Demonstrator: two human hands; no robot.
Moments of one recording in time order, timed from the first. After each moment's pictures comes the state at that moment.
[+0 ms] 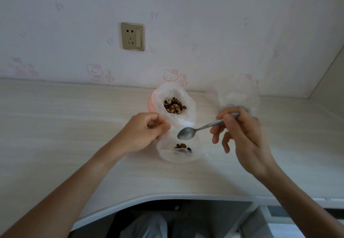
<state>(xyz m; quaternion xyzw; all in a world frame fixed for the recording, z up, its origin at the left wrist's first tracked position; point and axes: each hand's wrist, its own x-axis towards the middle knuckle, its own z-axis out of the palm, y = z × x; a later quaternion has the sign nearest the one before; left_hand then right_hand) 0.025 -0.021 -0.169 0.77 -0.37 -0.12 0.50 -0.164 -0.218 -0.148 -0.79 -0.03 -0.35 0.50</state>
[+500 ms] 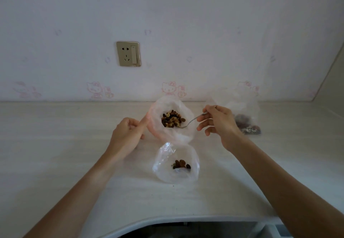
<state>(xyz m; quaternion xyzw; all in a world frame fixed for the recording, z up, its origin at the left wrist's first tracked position) 0.069 -0.027 -0.171 0.82 -0.14 -0.04 0.56 -0.056 -0.269 -0.144 -0.64 0.24 -0.25 0.68</state>
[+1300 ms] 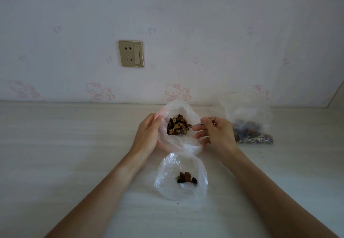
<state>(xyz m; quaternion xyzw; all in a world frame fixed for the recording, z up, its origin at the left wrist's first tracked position) 0.071 -0.080 -0.177 0.71 -0.21 -0.08 0.67 -0.029 -0.257 -0.176 -0.65 0.22 -0.28 0.67</state>
